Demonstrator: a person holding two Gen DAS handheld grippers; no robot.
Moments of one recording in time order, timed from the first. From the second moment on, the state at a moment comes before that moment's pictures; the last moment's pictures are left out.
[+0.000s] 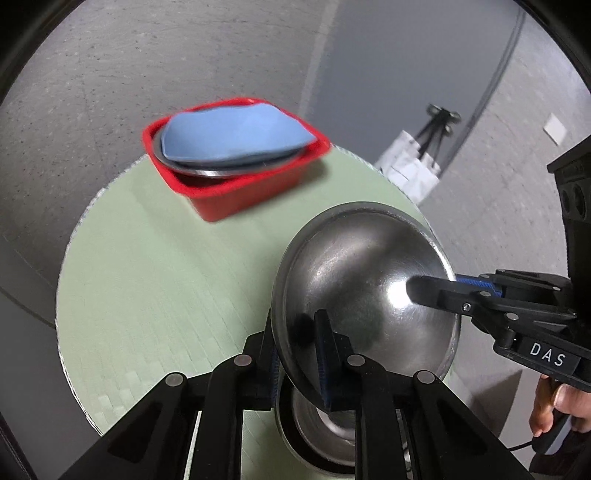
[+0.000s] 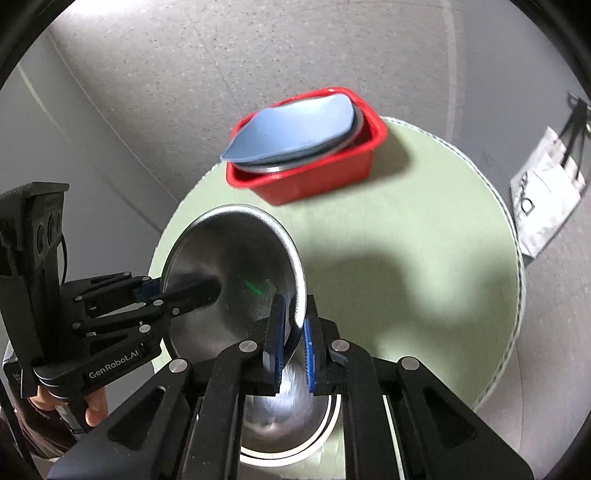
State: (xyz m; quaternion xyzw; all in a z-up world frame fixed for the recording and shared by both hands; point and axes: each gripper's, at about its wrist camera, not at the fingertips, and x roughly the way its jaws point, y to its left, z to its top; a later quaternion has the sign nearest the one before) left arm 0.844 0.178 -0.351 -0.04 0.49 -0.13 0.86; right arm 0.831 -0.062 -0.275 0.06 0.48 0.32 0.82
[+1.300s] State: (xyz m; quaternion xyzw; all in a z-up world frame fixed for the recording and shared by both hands) left arm 0.783 0.153 -0.381 0.01 0.38 -0.12 0.92; right arm 0.779 -0.078 -0.327 0.06 0.46 0.22 0.86
